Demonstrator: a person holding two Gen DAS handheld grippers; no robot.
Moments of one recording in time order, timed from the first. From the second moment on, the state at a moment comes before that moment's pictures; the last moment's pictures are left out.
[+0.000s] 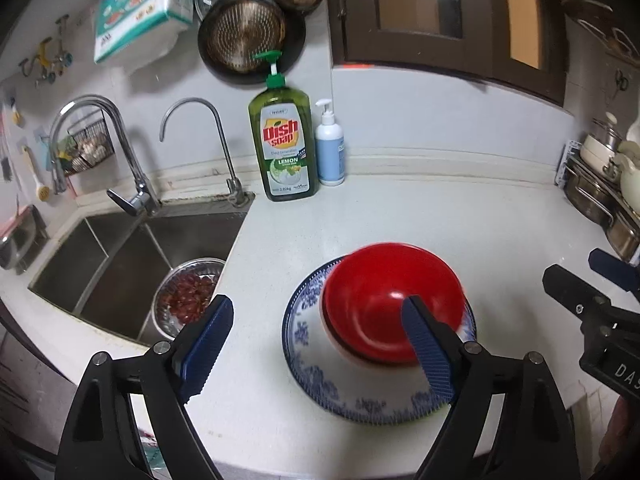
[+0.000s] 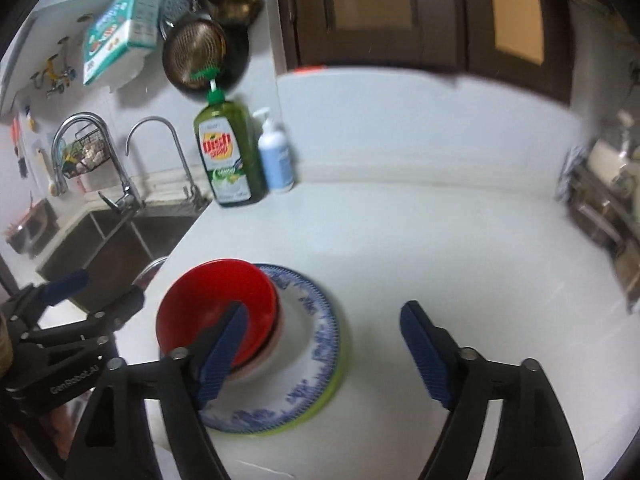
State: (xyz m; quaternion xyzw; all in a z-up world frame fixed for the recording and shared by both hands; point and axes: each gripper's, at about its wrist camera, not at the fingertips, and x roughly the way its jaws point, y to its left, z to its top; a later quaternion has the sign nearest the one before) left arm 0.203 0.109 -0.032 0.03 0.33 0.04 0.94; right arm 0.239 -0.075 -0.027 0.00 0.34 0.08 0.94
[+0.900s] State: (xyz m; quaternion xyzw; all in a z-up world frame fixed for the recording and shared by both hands) left arm 0.007 0.086 -0.001 0.04 0.26 0.05 0.96; right arm 0.030 -0.098 0.005 0.02 0.28 0.06 0.96
